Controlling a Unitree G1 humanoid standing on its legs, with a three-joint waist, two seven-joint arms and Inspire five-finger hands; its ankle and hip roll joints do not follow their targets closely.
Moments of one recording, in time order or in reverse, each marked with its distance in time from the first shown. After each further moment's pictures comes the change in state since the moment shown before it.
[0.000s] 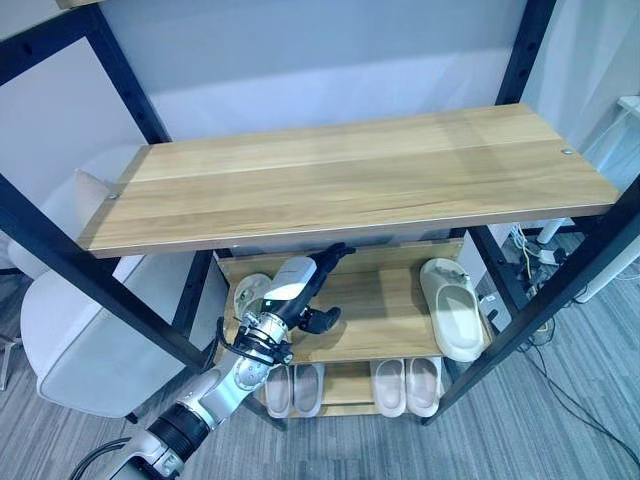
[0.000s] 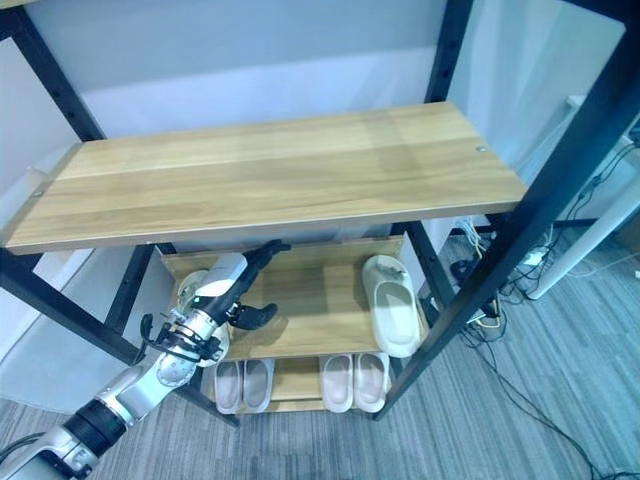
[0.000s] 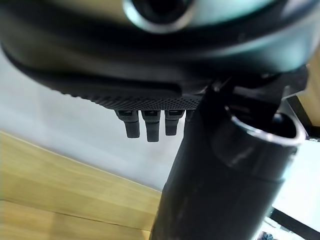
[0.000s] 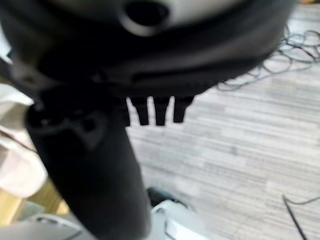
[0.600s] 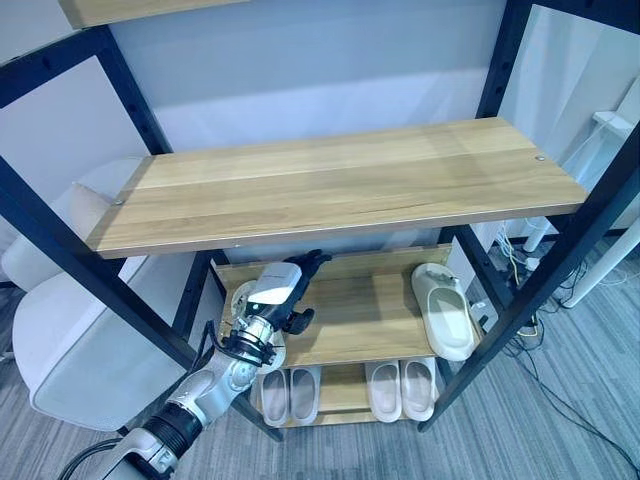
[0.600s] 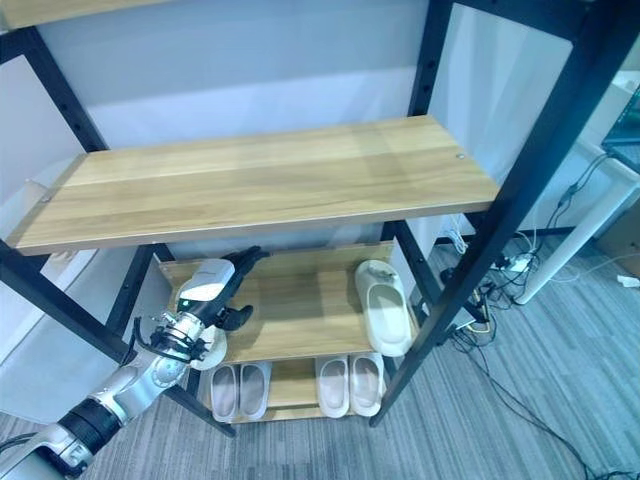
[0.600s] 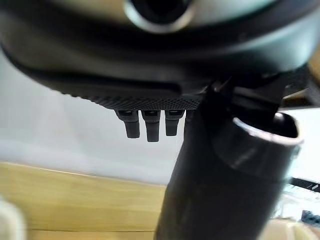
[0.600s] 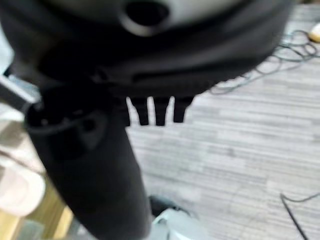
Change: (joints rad) left arm -0.010 0.042 0.002 0.121 0.165 0.078 0.066; right arm 0.011 -0.007 -0.040 0.039 0.023 -0.005 -0.001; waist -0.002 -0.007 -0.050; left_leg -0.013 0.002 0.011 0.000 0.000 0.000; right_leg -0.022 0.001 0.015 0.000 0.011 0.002
